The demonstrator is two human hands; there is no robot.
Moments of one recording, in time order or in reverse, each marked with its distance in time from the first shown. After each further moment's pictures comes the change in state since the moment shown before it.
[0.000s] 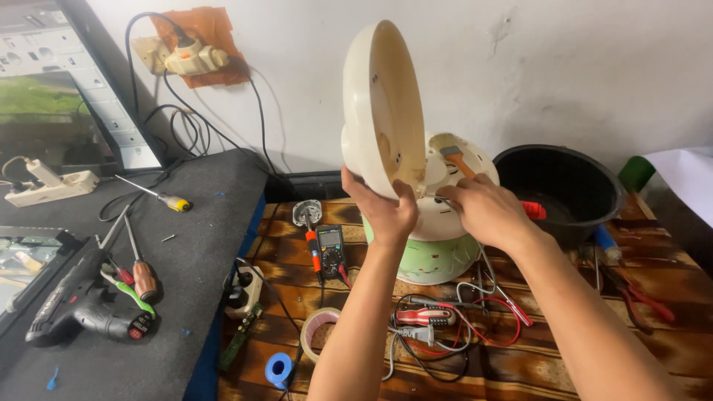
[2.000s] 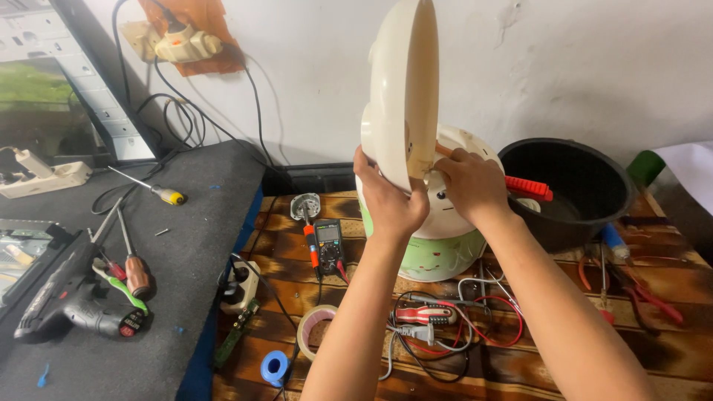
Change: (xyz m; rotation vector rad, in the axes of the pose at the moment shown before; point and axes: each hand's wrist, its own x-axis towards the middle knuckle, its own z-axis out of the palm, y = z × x) left_hand 0.020 0.035 0.011 0.057 -0.153 -0.023; right_hand 0.069 0.051 0.070 -0.134 0.160 0.024
